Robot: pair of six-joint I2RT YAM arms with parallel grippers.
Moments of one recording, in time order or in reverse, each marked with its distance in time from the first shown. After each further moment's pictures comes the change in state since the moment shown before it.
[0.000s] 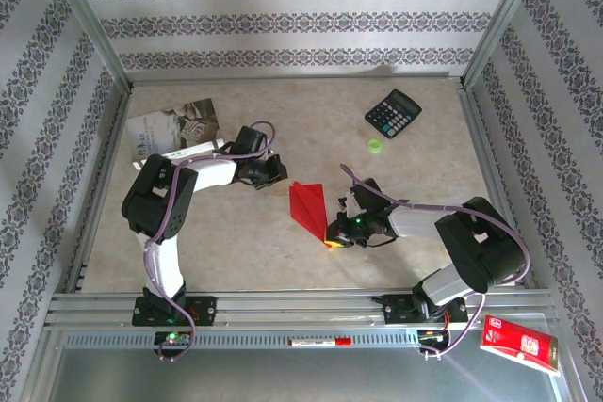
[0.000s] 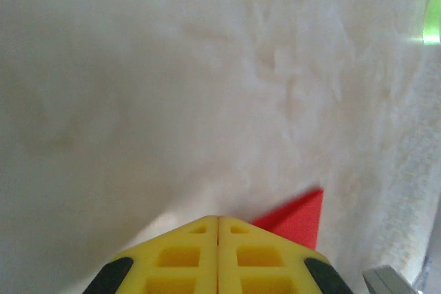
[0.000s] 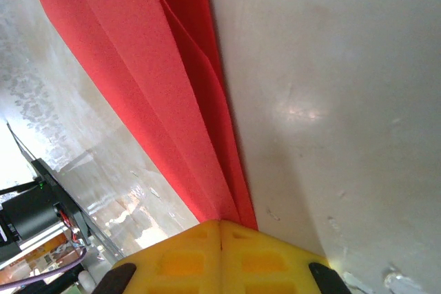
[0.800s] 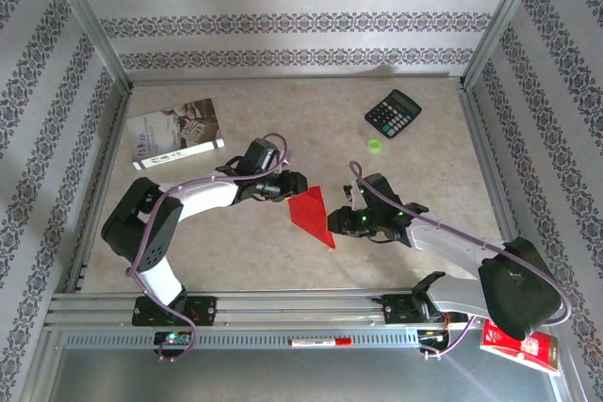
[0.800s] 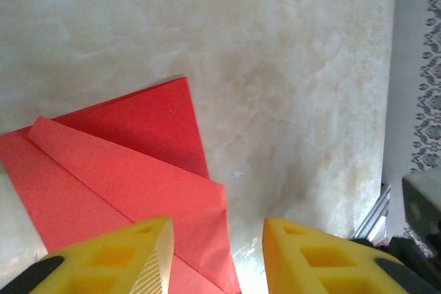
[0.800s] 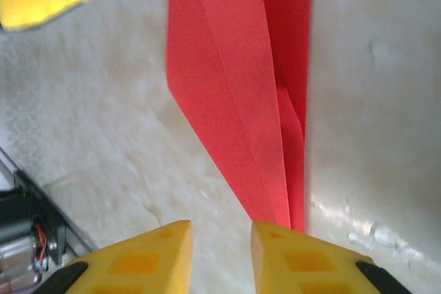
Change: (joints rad) left arm -0.156 -0.210 -0.118 0.053 0.008 -0.051; right arm 0.032 -0.318 0.033 -0.115 0.212 -0.131
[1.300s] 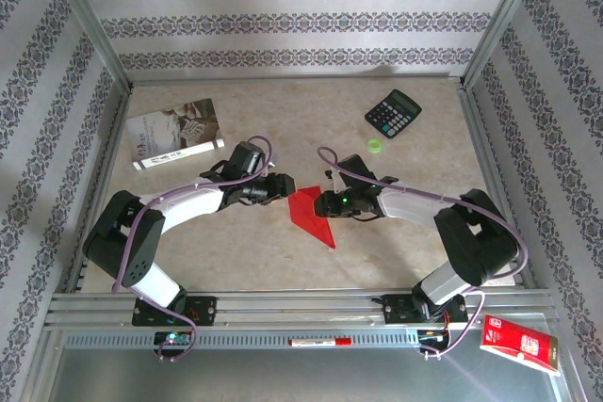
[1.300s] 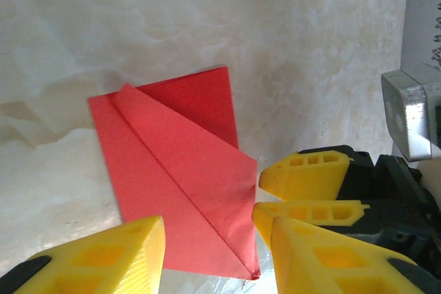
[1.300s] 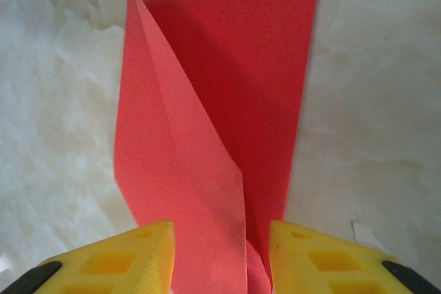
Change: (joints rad) left arm 0.050 -0.107 -0.097 -0.039 -0.019 0.006; right arm 0.010 0.370 0.245 -0.015 0.095 -0.186
